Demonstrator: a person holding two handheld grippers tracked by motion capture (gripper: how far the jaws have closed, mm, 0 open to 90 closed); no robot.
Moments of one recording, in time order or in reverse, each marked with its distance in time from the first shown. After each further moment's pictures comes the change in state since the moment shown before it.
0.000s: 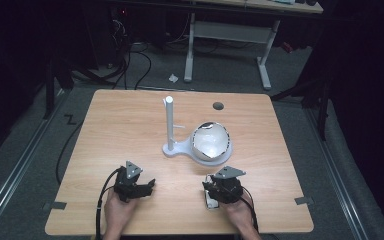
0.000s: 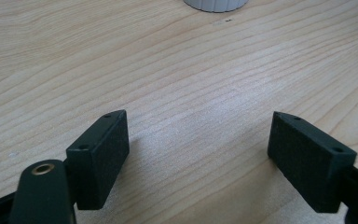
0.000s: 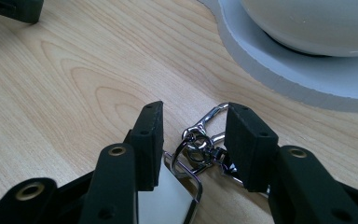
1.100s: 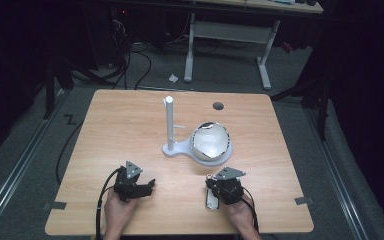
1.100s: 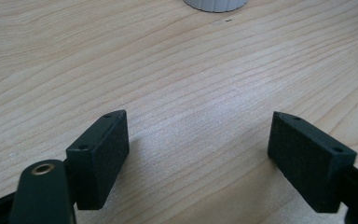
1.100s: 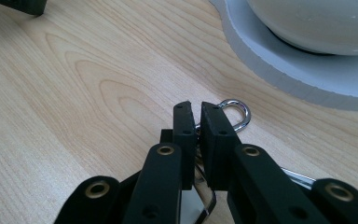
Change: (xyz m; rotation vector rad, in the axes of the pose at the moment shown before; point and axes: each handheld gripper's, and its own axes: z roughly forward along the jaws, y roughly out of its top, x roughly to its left) left arm 0.000 0.000 0.000 0.000 0.000 0.000; right arm 0.000 -0.001 -0.002 0.004 0.013 -0.023
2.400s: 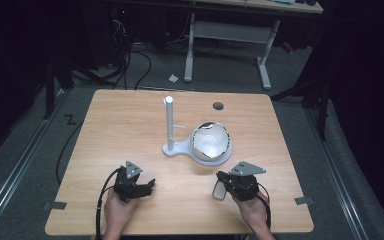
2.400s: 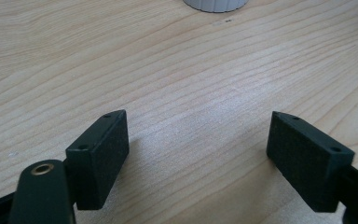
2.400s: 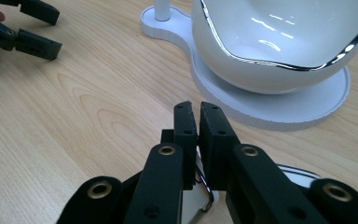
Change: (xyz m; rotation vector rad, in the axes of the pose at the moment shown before) left arm 0.000 0.000 0.000 0.001 -0.002 -0.002; right arm -0.018 0.013 -0.048 -0.102 -0.023 0.000
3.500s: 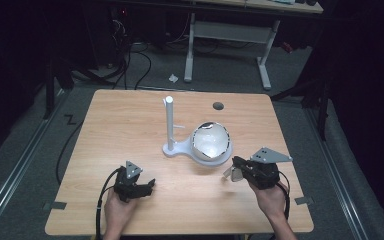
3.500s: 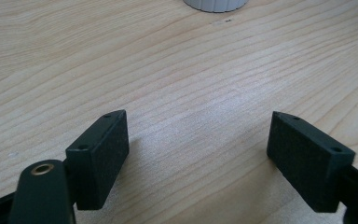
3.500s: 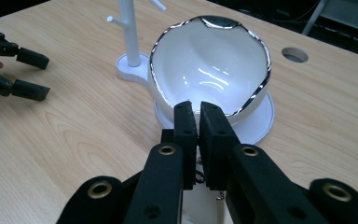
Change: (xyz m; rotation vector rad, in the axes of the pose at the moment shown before) left arm 0.000 0.000 0.000 0.000 0.000 0.001; right arm -0.034 0.031 -0.047 -0.088 -0.047 0.004
